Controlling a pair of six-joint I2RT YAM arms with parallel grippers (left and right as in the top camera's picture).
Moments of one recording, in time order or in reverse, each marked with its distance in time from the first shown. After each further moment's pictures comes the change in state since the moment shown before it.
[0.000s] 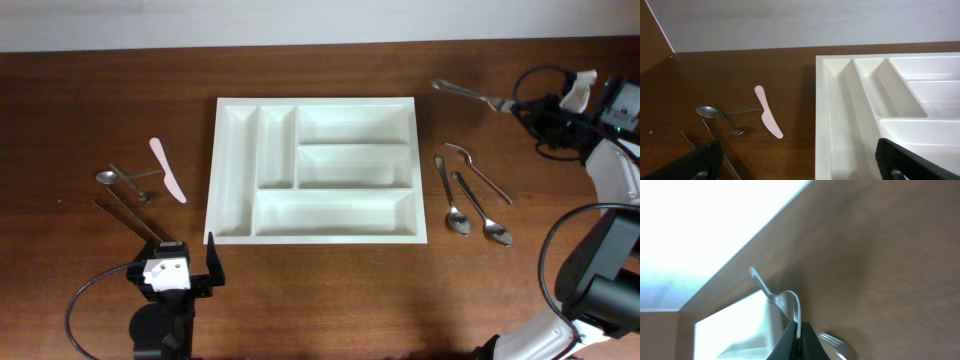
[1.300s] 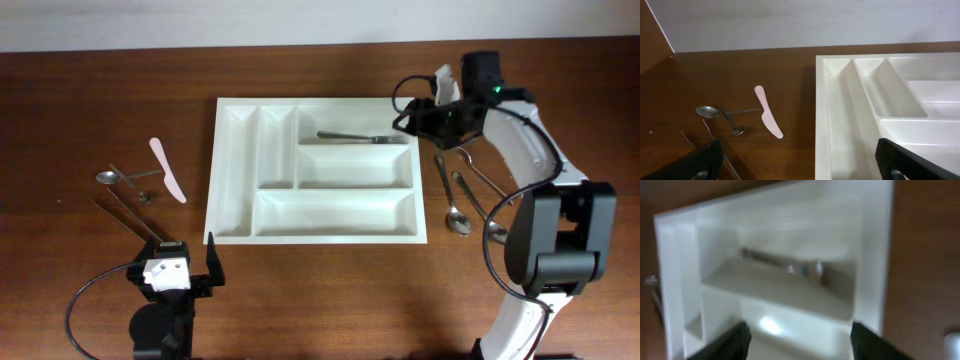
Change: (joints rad) left arm 0.000 0.000 0.000 0.000 0.000 0.000; right arm 0.439 0.138 0.211 -0.416 0.239 -0.143
